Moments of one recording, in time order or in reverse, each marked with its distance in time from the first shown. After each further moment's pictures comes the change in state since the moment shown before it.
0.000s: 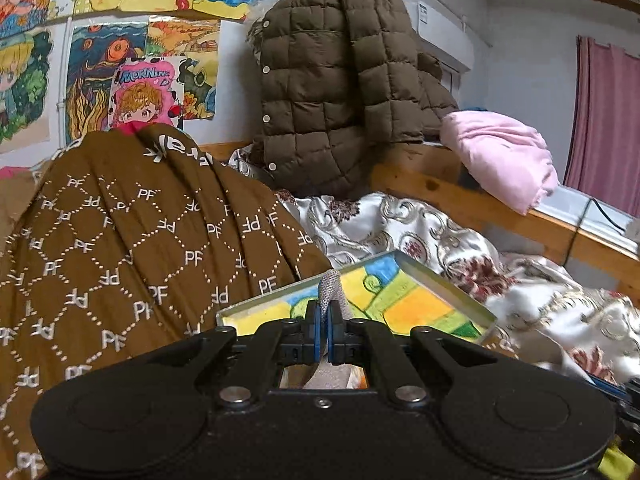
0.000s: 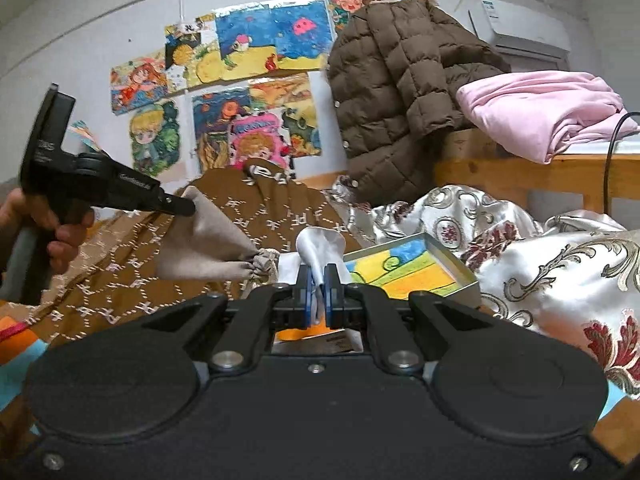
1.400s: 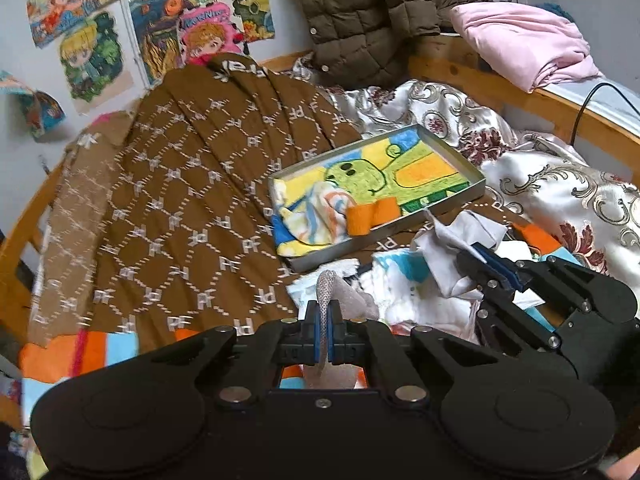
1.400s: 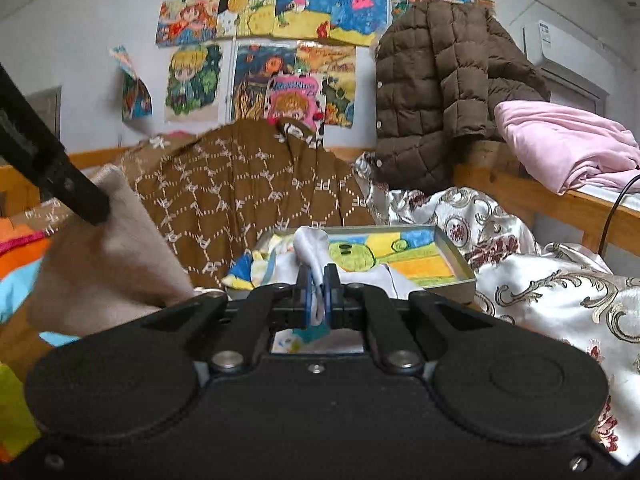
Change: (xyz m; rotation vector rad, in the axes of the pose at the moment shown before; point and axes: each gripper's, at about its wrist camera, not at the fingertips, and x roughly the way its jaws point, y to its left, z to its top) left arm -0.151 -0.176 -0.050 0.060 0.345 0.379; right arm -0.029 0.028 0.008 -0.220 0.097 0.053
